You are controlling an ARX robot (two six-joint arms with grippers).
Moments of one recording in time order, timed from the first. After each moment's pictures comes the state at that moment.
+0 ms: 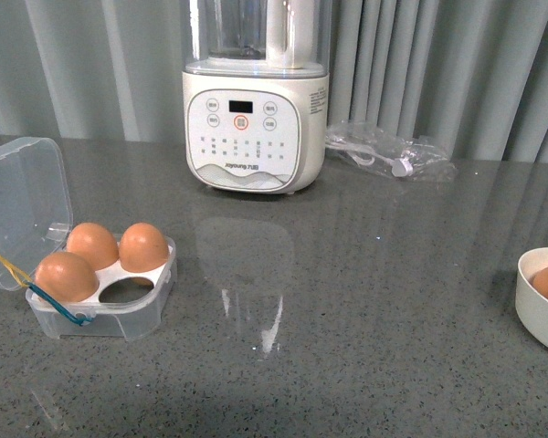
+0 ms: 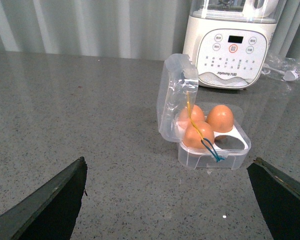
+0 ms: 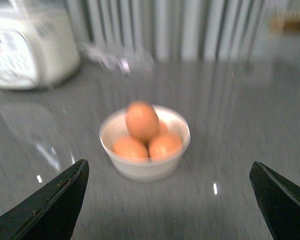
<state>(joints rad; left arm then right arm) 0.00 0.00 0.03 0.00 0.00 0.00 0.05 0.14 0.11 -0.23 0.14 0.11</state>
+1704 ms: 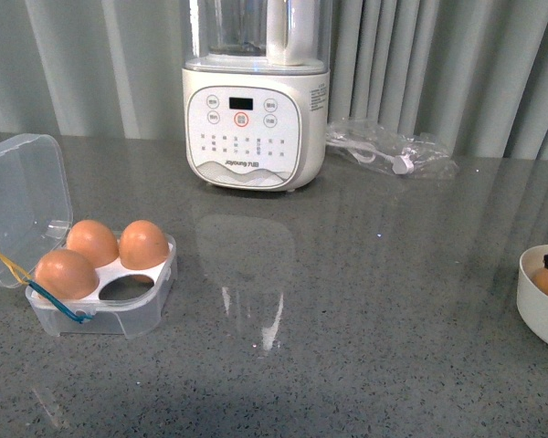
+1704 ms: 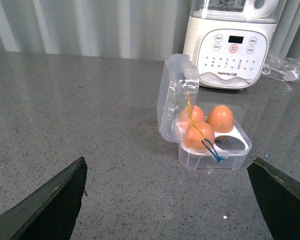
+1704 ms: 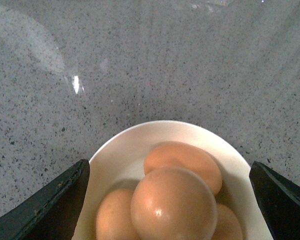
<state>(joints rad) 0.00 0.00 0.03 0.00 0.00 0.00 -0.06 1.42 0.58 0.35 -0.26 -0.23</state>
